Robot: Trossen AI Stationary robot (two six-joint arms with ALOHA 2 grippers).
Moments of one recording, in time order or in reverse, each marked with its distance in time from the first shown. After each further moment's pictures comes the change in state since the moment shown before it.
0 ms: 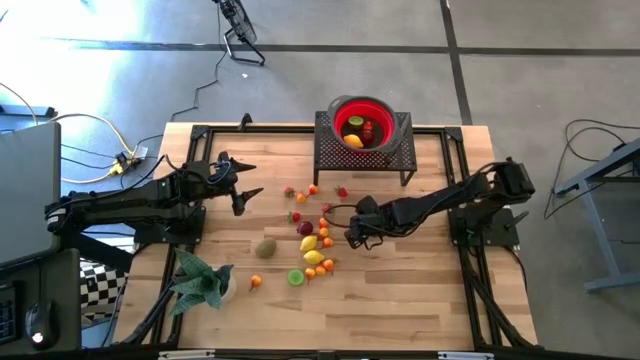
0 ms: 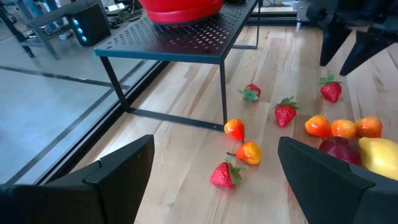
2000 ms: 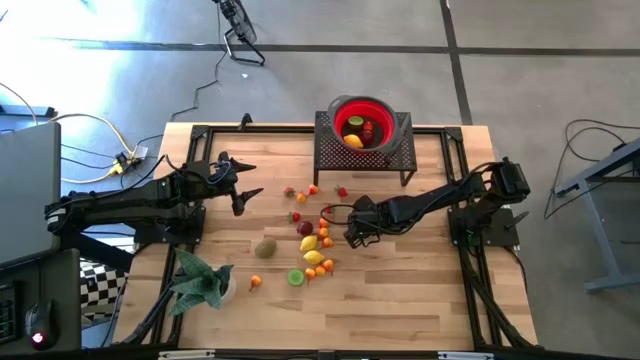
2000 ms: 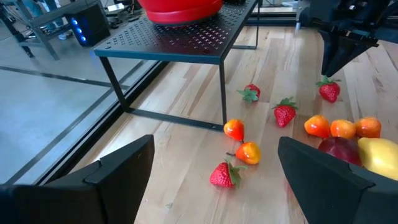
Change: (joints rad) left arm 0.000 0.000 0.000 0.000 0.002 0.000; right arm -0.027 0.029 0.000 0.026 -0.033 -0.087
